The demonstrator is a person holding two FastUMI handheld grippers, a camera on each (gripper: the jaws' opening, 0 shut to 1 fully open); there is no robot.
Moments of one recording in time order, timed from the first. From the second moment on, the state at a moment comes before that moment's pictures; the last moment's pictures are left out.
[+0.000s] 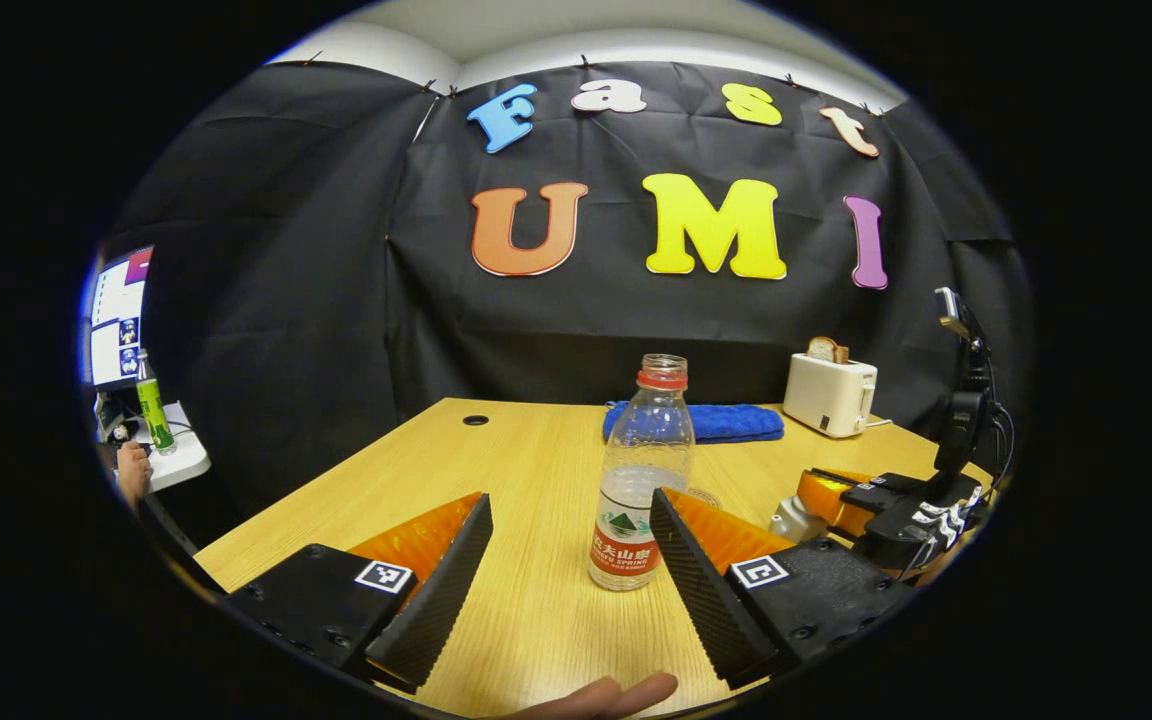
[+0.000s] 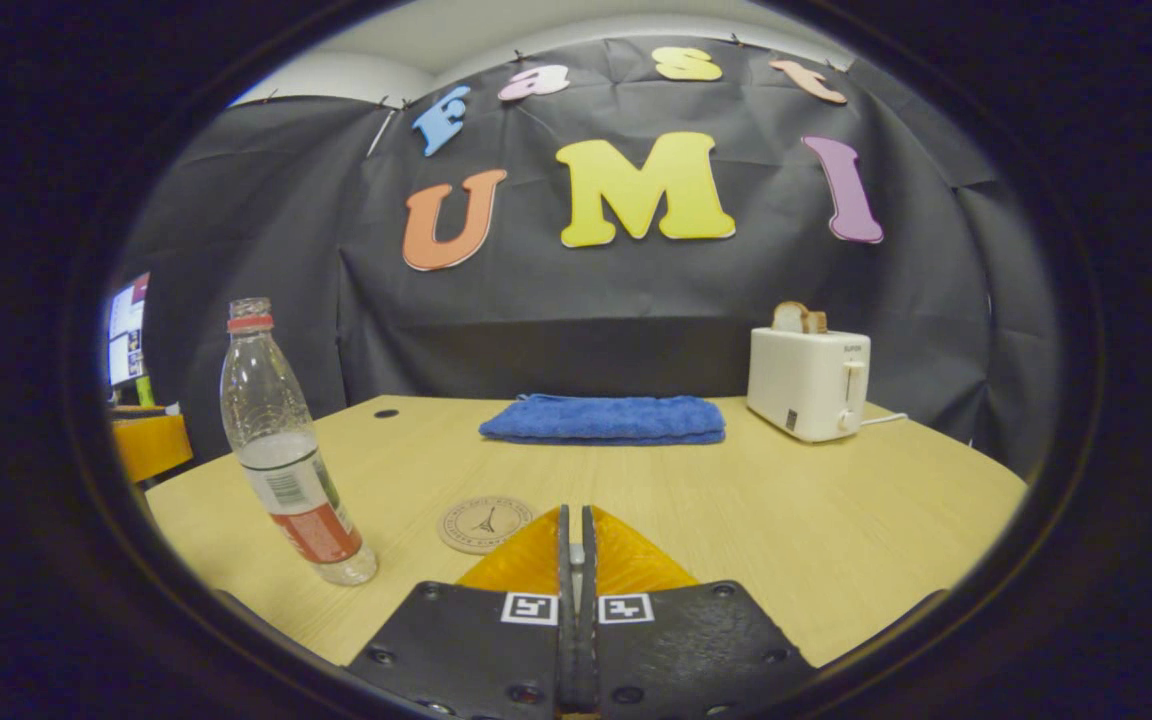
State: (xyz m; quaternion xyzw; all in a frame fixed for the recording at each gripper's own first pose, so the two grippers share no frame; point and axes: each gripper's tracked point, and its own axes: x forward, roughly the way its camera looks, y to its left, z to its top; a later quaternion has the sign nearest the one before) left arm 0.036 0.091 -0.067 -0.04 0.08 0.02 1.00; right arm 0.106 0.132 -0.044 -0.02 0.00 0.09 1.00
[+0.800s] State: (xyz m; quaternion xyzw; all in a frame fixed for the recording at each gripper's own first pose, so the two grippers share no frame) left arm 0.053 0.051 -0.094 -0.03 0.07 -0.03 1.00; right arm 0.041 0.092 -0.030 -0.02 0.00 0.07 1.00
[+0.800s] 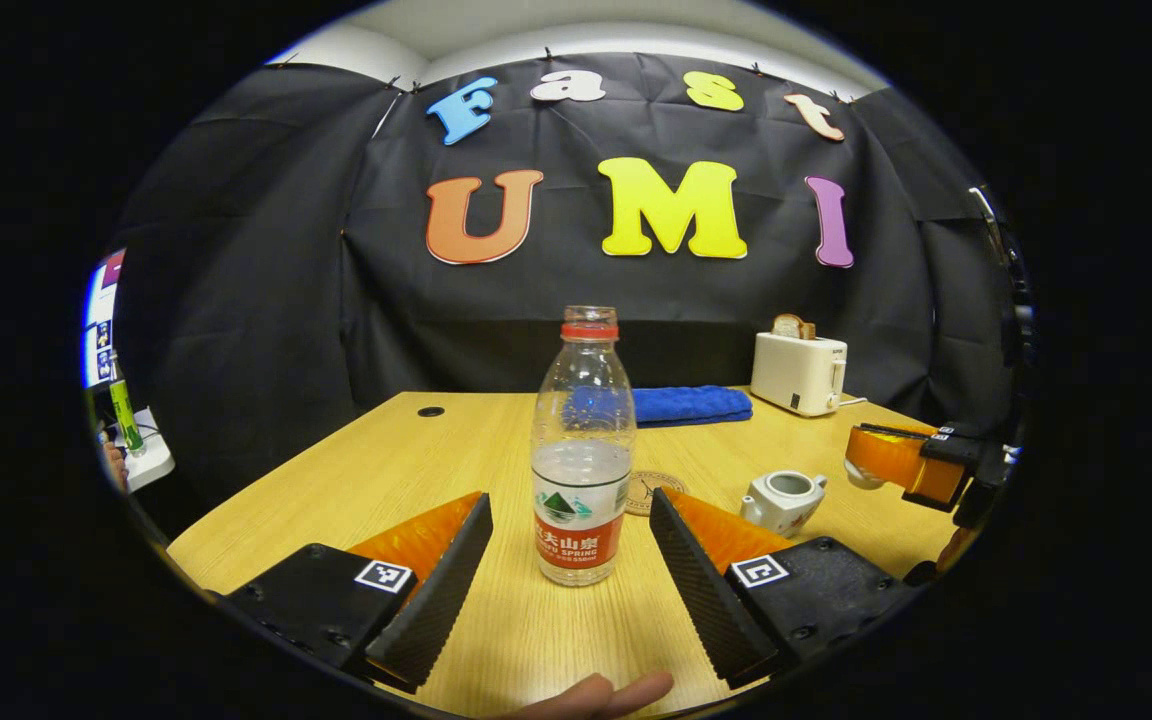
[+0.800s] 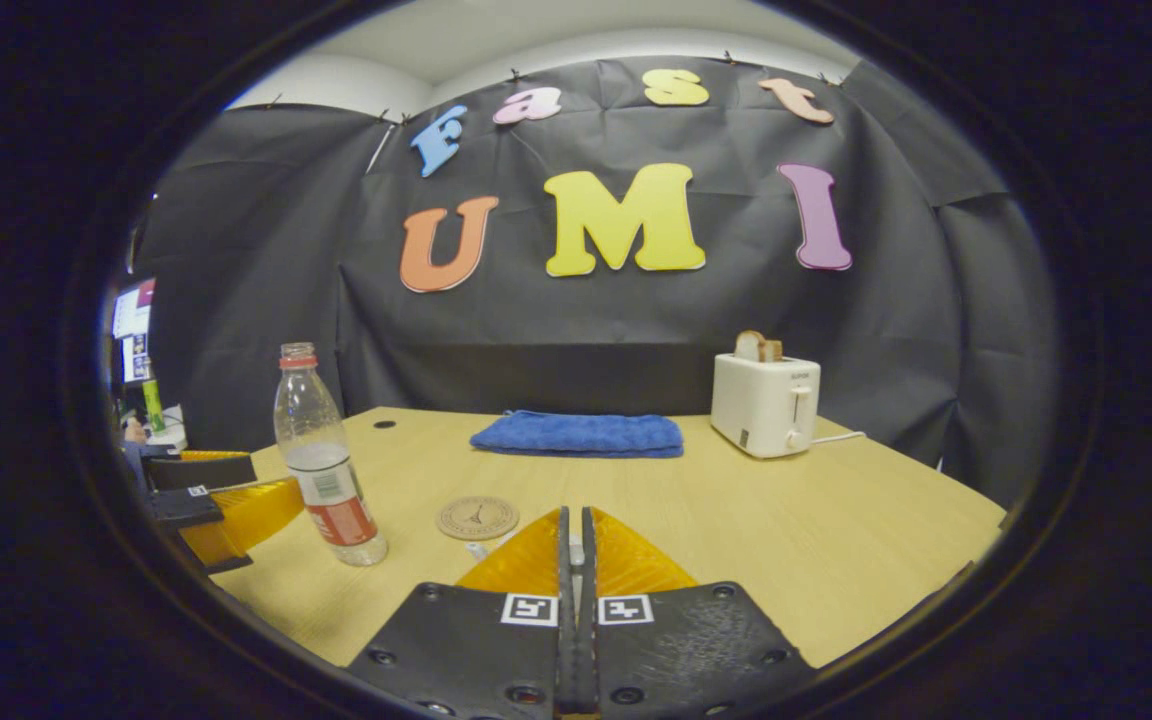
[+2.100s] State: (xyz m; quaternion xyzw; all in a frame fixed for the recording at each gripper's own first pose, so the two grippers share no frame) left arm 0.105 0.045 -0.088 -0.01 0.03 -0.05 1.00; right arm -0.001 0.025 -0.027 -0.02 -0.03 0.07 1.00
